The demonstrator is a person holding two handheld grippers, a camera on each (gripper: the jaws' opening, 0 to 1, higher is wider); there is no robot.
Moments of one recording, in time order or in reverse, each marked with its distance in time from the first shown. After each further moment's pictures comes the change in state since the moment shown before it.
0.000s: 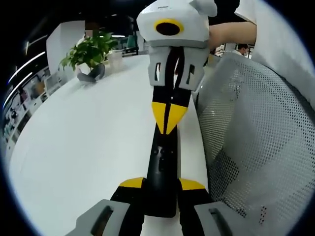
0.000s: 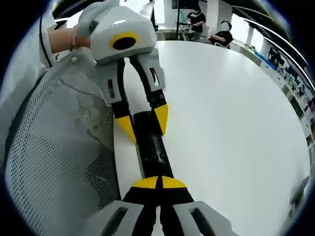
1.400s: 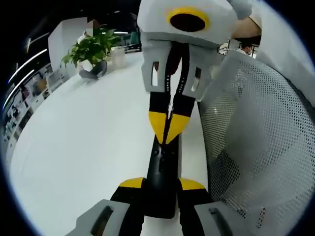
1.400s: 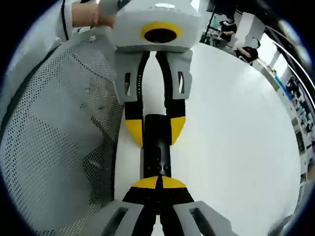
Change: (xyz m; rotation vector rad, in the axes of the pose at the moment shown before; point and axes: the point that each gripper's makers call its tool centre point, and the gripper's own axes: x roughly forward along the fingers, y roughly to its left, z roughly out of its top) left arm -0.001 0.001 -0.001 -0.011 0.013 0.012; right arm 0.008 0.002 0.012 -0.163 0.021 0.046
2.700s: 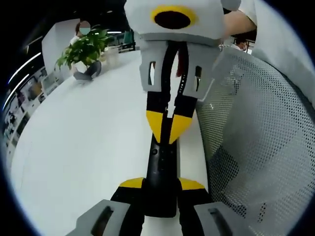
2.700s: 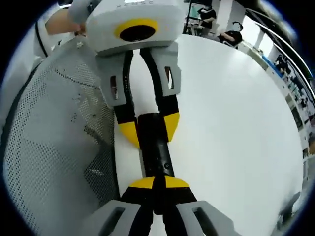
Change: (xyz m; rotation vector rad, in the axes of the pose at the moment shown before) left arm 0.001 -0.001 0.001 0.034 0.040 -0.019; right arm 0.003 0.002 0.000 0.145 0.061 -0.090
